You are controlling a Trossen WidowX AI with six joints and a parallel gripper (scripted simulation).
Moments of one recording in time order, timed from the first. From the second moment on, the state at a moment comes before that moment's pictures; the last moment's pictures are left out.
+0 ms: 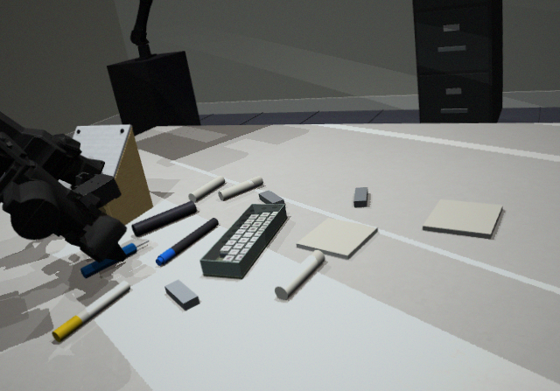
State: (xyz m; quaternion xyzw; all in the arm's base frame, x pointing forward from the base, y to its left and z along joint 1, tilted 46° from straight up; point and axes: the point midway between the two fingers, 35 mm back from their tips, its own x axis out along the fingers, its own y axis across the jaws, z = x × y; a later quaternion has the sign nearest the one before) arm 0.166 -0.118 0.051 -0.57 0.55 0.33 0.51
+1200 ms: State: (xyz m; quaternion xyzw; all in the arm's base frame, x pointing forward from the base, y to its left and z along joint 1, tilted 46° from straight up) arm 0.163 -0.082 0.082 -0.57 0.55 0.33 0.51
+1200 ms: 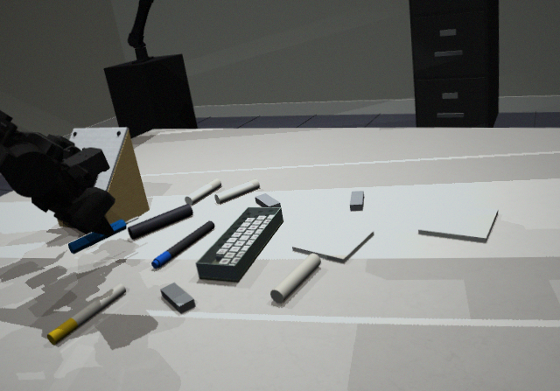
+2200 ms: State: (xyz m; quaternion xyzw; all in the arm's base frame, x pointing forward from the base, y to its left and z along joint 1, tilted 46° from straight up) arm 0.215 -0.056 0.088 -0.27 0.64 0.16 0.70
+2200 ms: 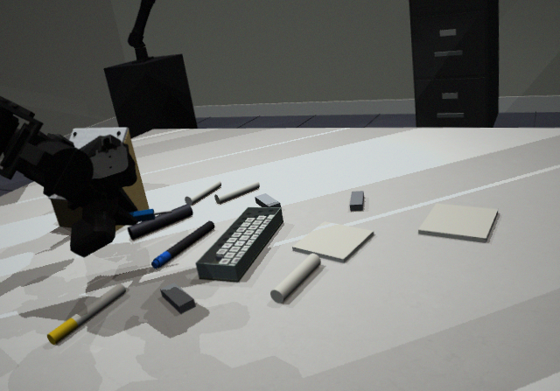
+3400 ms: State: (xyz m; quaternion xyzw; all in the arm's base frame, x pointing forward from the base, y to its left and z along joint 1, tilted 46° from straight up) arm 0.287 -0.006 0.077 0.21 0.69 -0.15 0.68
